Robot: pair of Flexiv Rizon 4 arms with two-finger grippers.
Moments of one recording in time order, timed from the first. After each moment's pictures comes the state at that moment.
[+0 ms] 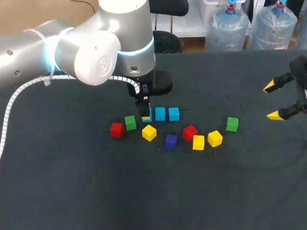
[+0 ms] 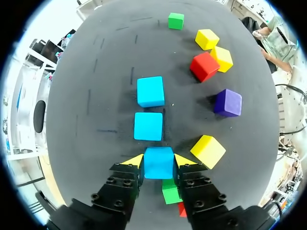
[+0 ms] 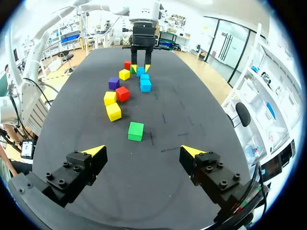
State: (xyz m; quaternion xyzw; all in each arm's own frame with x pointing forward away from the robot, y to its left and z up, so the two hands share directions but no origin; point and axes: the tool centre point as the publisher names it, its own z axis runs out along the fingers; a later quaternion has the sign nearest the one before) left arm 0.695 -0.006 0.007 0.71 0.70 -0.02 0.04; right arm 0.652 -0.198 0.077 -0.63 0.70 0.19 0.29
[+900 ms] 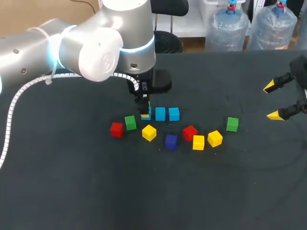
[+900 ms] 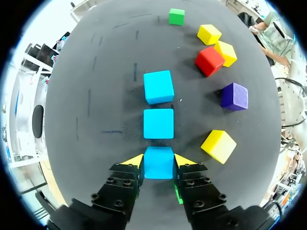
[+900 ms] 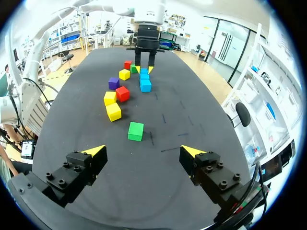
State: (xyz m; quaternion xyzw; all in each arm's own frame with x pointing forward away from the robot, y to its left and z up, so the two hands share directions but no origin) left arm 0.709 -0.002 0.001 0.73 0.68 -0.02 0.03; right arm 0.652 -0.198 0.077 -0.63 0.70 0.19 0.29
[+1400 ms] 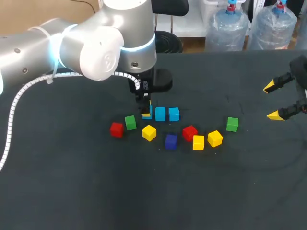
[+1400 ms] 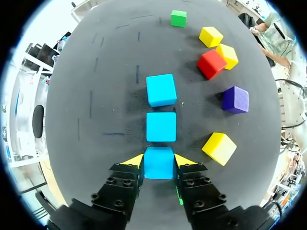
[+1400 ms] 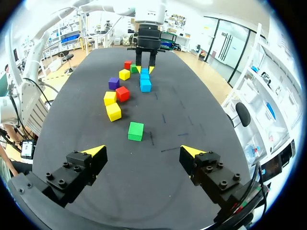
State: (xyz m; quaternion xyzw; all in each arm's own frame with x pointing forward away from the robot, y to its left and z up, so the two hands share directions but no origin) left arm 0.711 -0.006 0.003 0.73 0.68 -0.02 0.03; right arm 0.652 -0.198 0.077 -0.63 0.70 0.19 0.29
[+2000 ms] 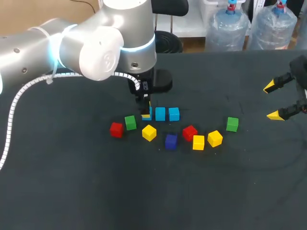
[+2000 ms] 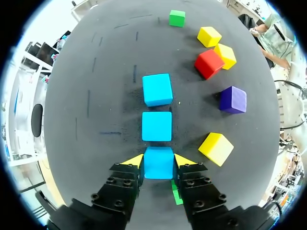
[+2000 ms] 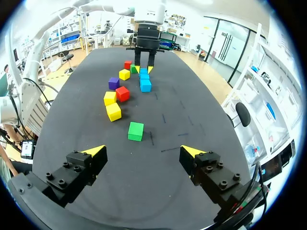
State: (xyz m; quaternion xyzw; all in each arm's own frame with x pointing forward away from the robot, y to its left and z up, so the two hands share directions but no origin) left arm 0.706 -0.005 0.002 0.72 0.69 -0.02 0.03; right arm 0.652 -0.198 0.077 -0.63 0.70 0.19 0.29
